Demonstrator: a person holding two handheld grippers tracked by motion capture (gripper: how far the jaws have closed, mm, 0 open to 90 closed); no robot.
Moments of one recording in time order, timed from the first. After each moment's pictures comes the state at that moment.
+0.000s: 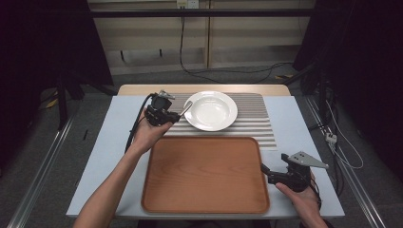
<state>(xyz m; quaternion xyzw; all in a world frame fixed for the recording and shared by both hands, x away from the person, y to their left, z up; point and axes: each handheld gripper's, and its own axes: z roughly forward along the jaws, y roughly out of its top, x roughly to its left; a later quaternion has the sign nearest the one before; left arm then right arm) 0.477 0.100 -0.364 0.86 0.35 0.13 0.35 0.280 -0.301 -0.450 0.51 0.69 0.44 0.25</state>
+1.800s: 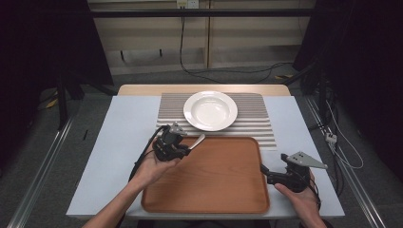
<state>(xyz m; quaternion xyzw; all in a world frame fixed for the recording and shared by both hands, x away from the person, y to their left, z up) 0.385 0.079 -0.391 0.90 0.30 0.07 0.33 0.279 -0.297 -0.448 0.51 0.70 0.43 0.26</state>
